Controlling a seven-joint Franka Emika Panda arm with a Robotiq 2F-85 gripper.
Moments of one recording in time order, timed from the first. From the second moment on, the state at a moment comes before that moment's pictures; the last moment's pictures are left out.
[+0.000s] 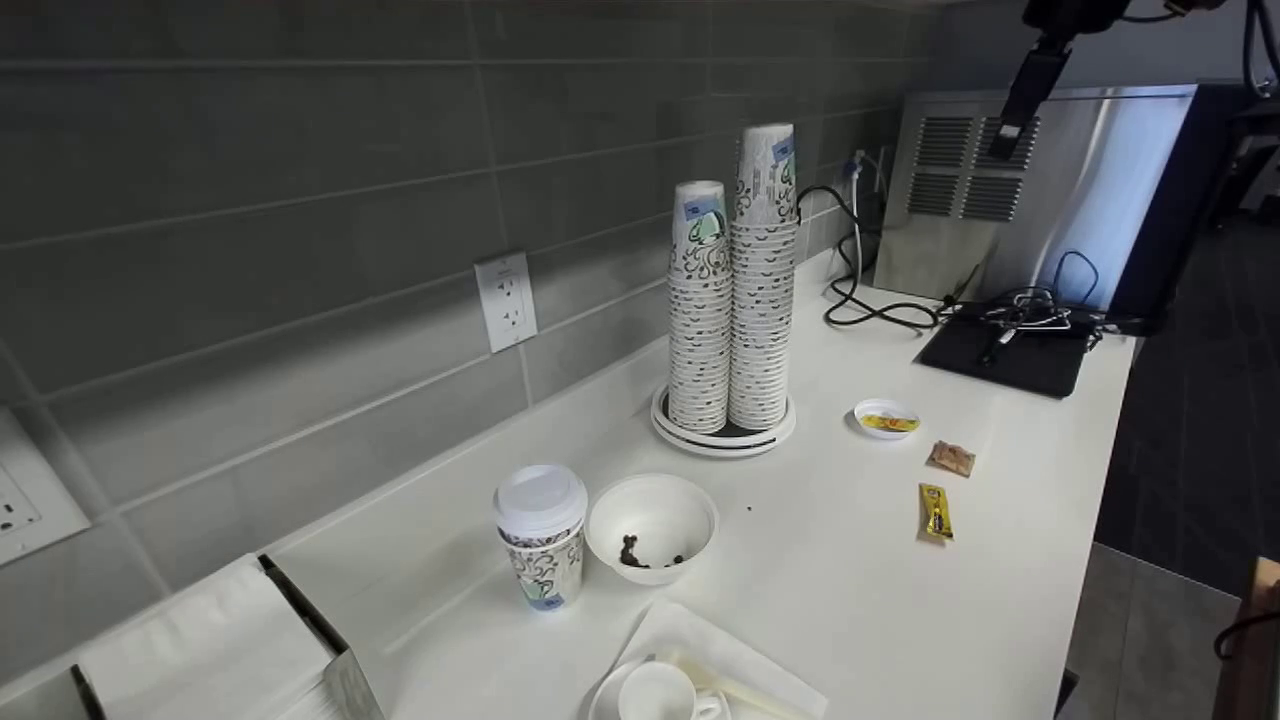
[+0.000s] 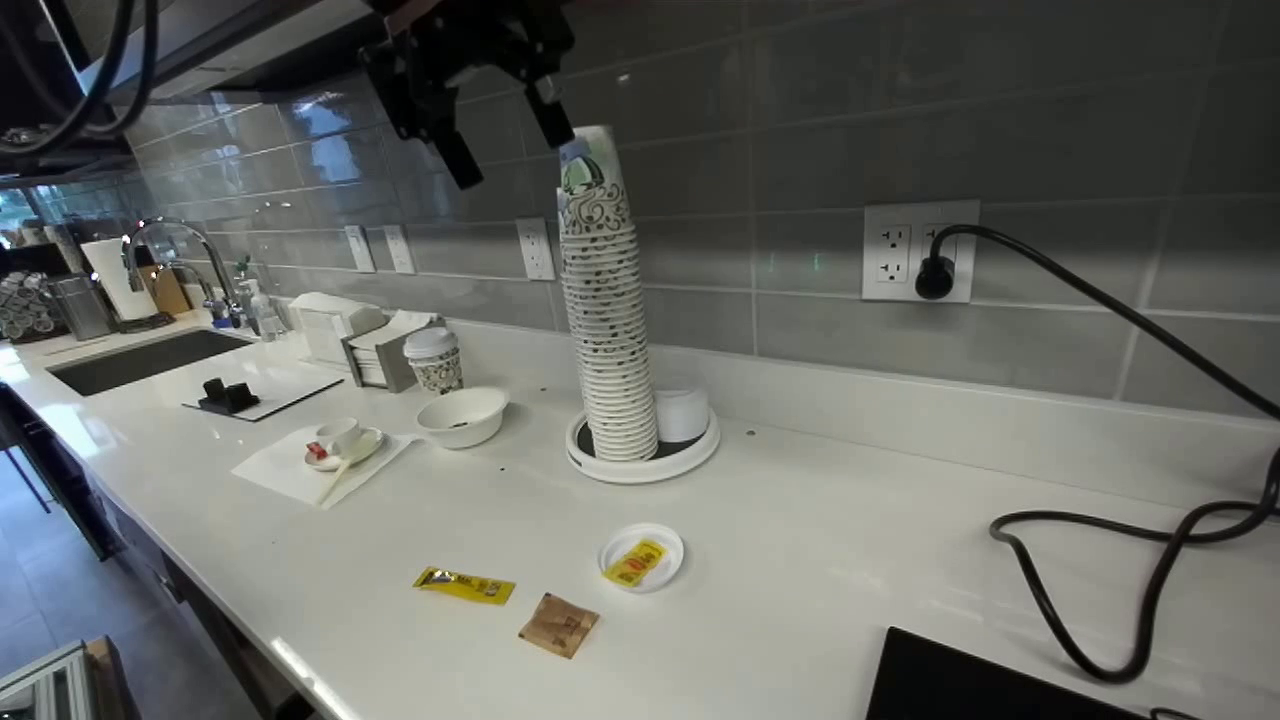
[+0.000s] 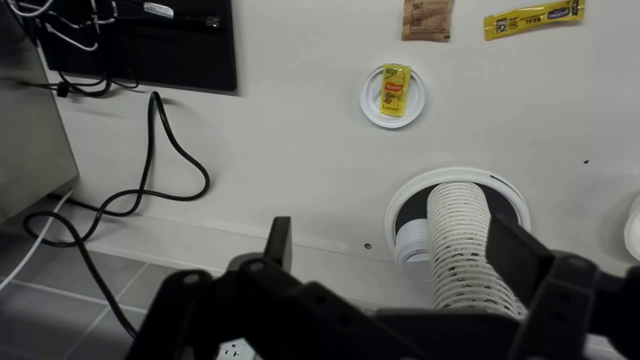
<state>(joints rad) -0.10 -0.51 -0.23 -2.28 -0.24 2.07 -0.43</state>
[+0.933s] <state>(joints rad) -0.07 -0.41 -0.42 -2.30 -0.23 2.16 -0.83</state>
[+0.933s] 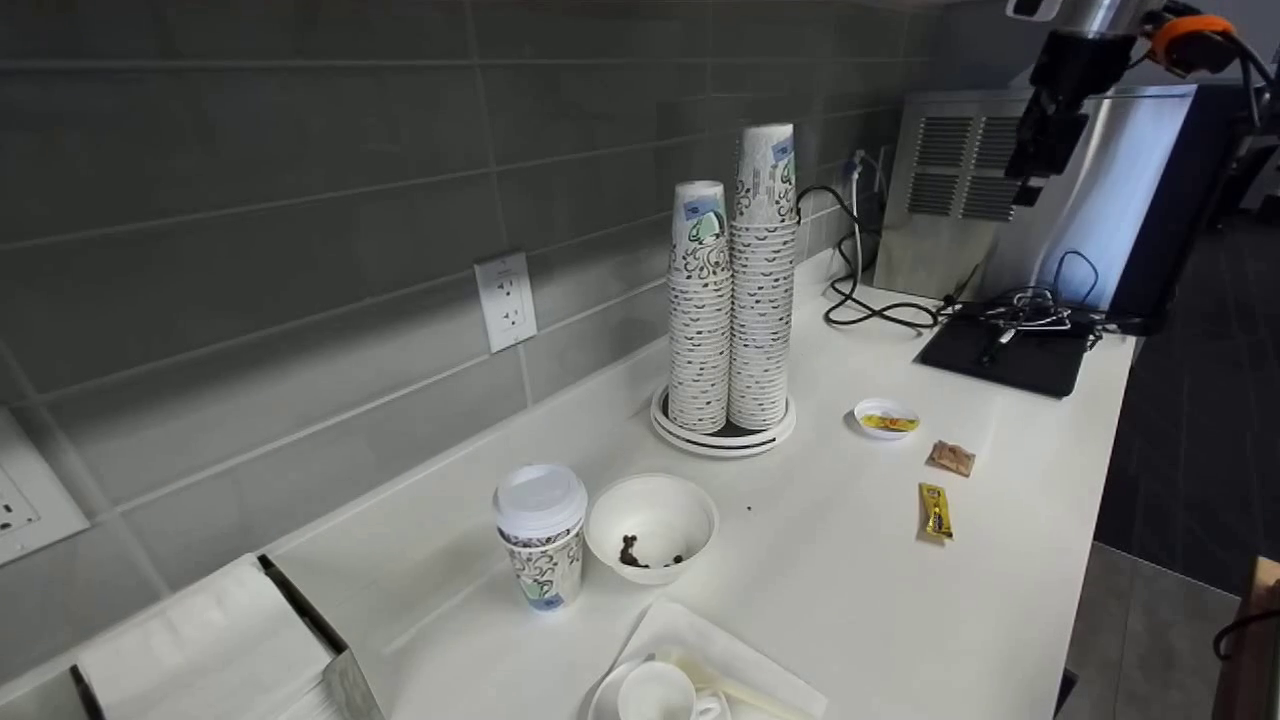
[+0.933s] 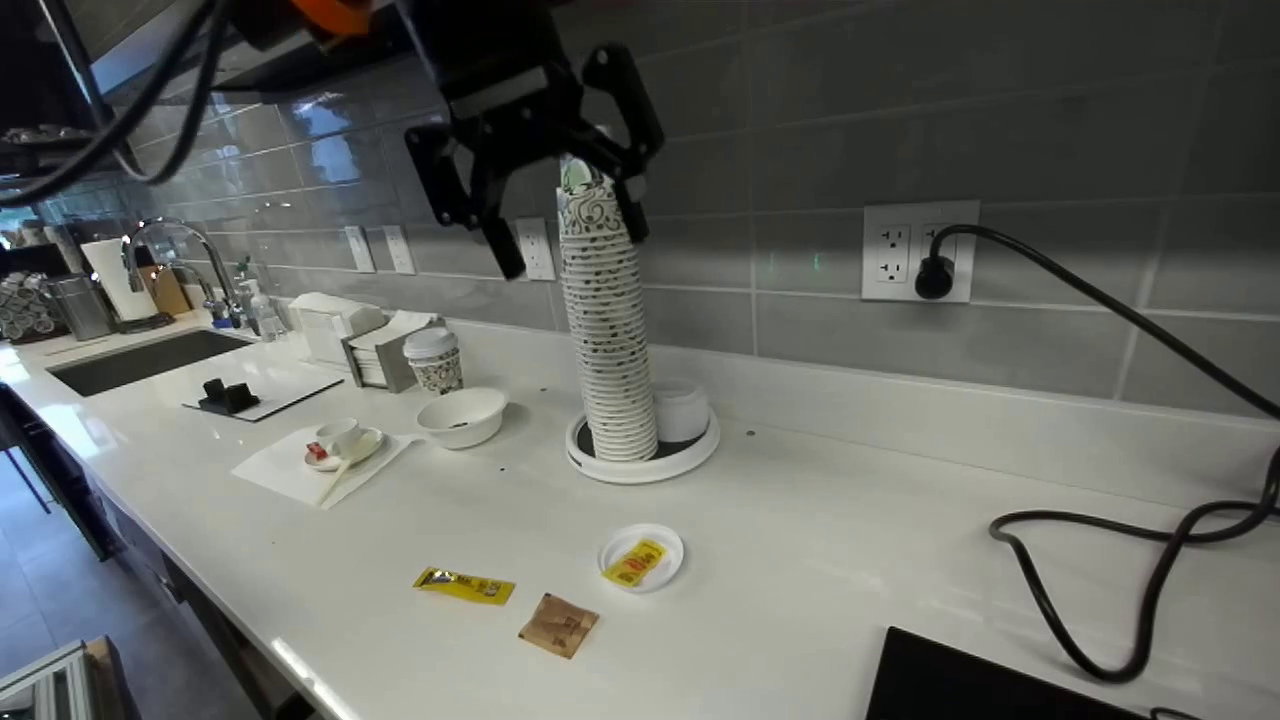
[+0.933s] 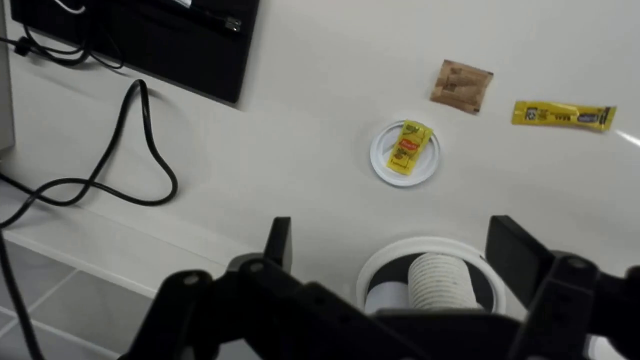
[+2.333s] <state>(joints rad) -0.21 0.23 -0.51 -2.05 -0.17 2.30 -1.89</state>
